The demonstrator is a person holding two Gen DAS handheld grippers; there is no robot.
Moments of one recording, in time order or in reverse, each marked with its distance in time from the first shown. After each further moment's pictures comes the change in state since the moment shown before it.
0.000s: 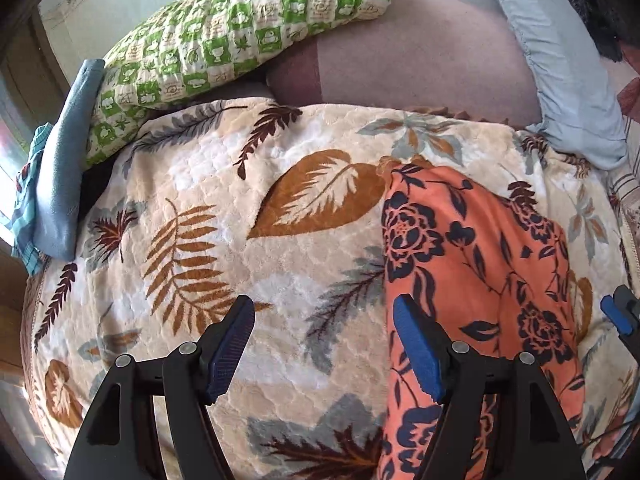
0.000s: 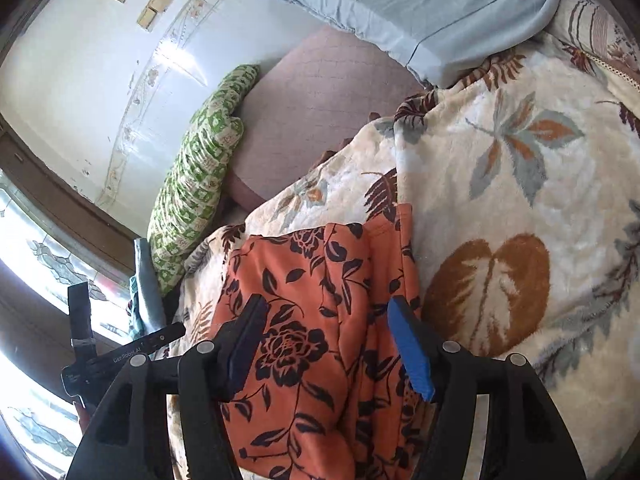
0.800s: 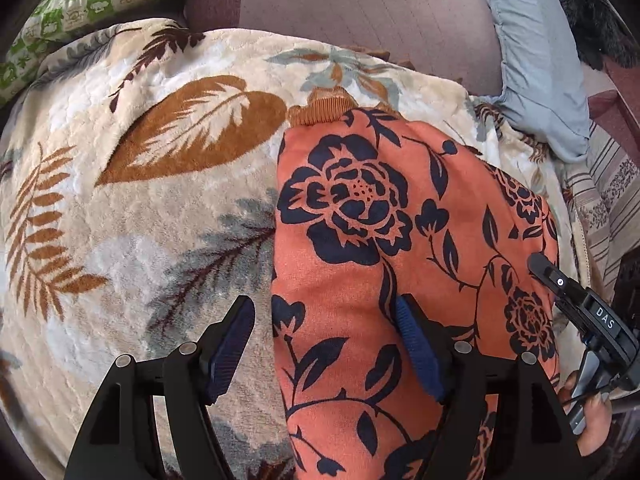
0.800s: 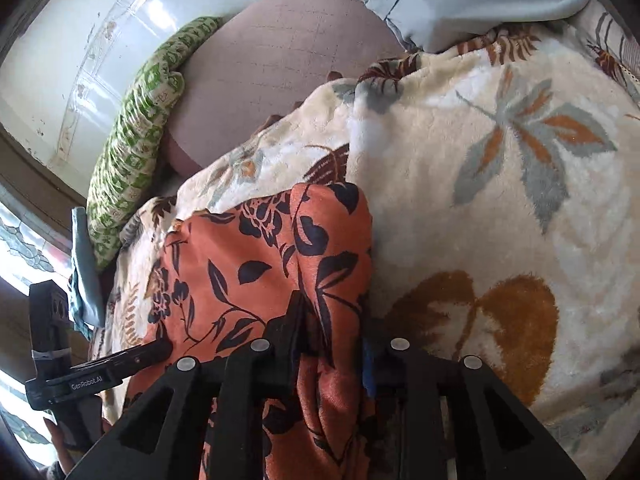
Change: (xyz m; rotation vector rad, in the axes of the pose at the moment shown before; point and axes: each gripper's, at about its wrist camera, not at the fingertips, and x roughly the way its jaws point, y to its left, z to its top) left arm 0.109 -0.026 0.009 -0.071 0.127 -0.310; right arm 0.039 -0.029 0.023 -0.077 0.056 -0.101
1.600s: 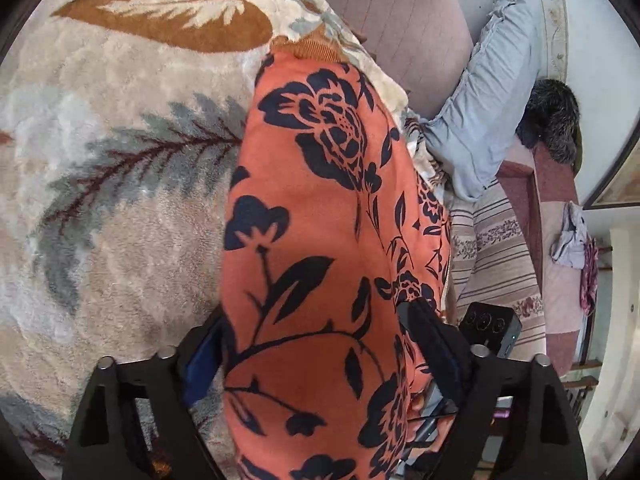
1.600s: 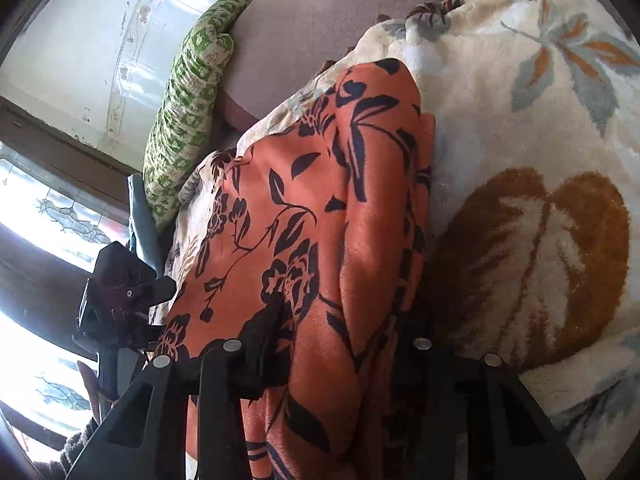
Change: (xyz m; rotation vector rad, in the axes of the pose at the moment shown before) left arm 0.034 0.078 -0.013 -0.294 0.145 -0.597; right arm 0.011 0.017 -0.039 0.019 0.147 0.182
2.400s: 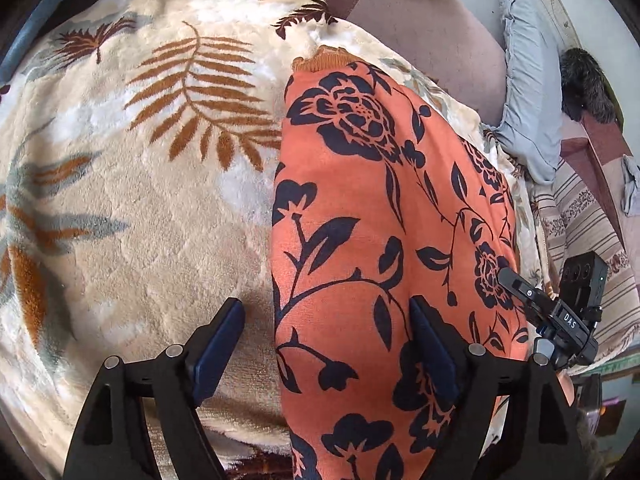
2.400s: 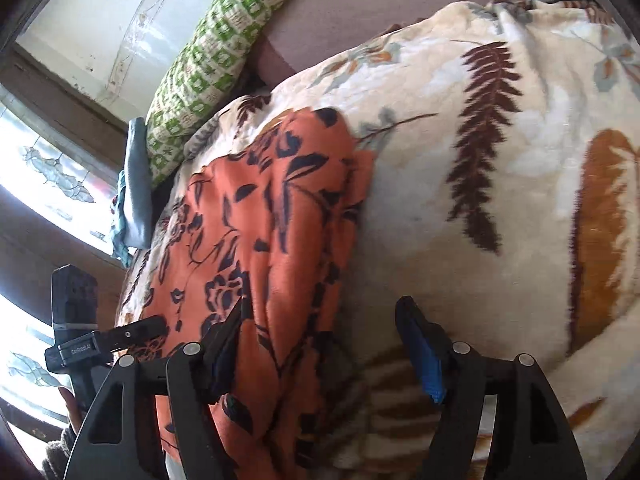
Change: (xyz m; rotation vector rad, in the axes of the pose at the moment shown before) left arm -0.113 0.077 -0.063 0.176 -0.154 0.392; right arm 0.045 0.062 -0.052 -0.074 0.036 -0.102
